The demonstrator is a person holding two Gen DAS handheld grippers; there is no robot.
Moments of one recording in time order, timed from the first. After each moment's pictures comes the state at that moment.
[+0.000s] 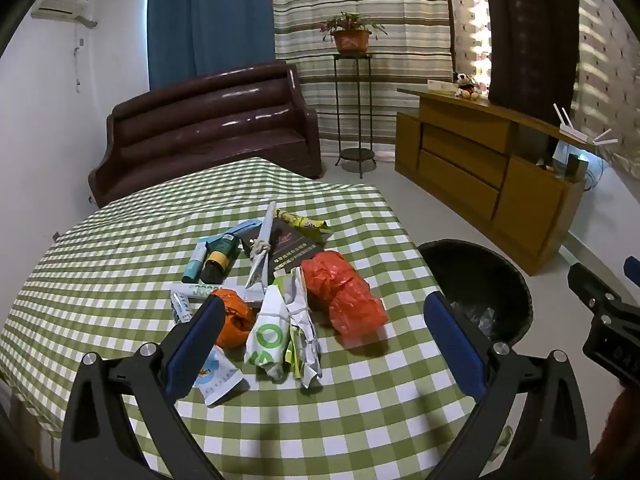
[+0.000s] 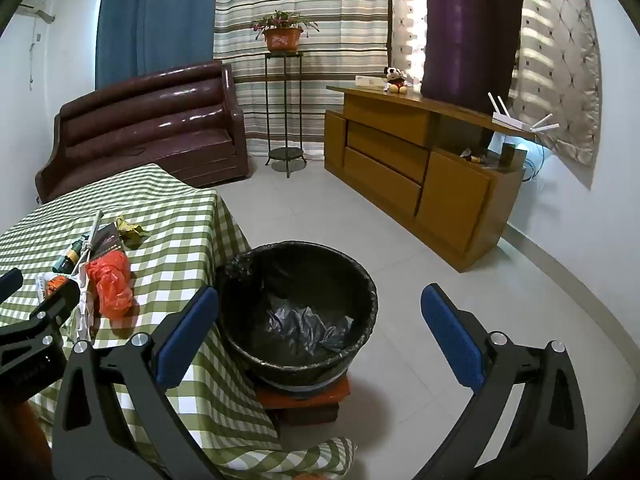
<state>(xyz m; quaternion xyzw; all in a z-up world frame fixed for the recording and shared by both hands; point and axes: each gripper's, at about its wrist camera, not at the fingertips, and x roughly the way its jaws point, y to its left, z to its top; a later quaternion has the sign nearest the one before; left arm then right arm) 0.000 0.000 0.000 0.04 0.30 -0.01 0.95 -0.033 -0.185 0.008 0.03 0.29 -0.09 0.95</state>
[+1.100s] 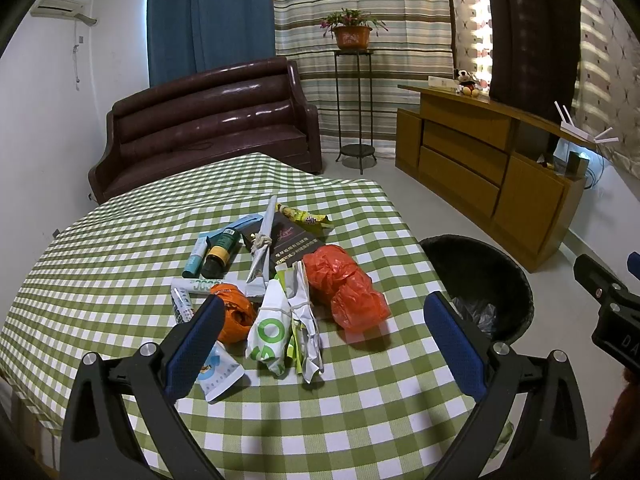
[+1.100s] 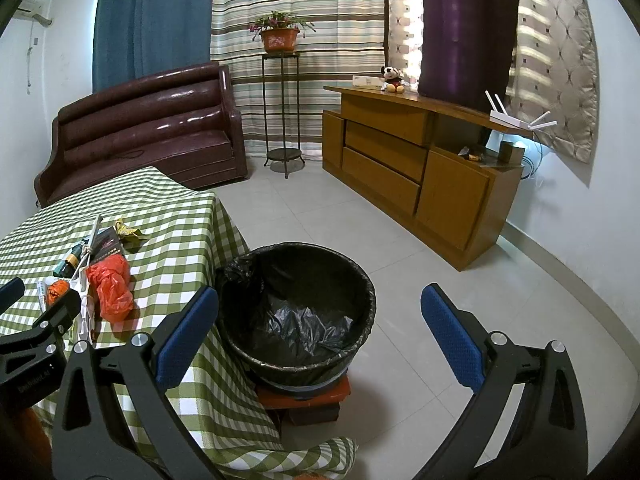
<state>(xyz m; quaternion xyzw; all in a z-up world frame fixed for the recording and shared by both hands) 0.001 0.002 -0.004 0.04 0.30 -0.01 0.95 -0.033 -0.187 0.009 0.03 0.29 -0.09 0.95</state>
